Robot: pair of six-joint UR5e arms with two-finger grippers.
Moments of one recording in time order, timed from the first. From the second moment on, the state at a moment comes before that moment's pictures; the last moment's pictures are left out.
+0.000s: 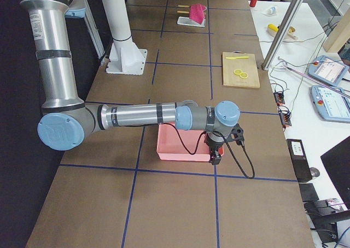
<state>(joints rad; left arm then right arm) -1.53 -1.67 -1.66 -1.36 -2.34 0.12 1.50 -1.45 1.56 -1.67 2.37 -0.16</state>
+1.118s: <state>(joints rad) -1.52 -1.65 -1.66 -1.42 -2.35 0.11 1.50 -1.47 1.61 -1.67 2.40 -0.15</state>
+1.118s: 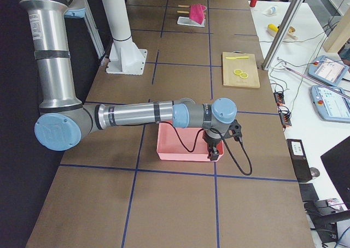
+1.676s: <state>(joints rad) -1.44 -1.64 -1.76 -1.45 -2.35 -0.04 1.47 -1.47 1.62 -1.67 2.40 -0.15</state>
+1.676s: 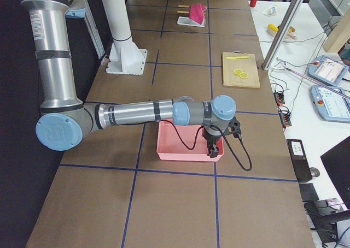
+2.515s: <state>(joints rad) -1.10 -1.65 -1.85 -1.58 -2.29 -0.60 1.44 -1.48 1.64 -1.67 2.40 -0.15</state>
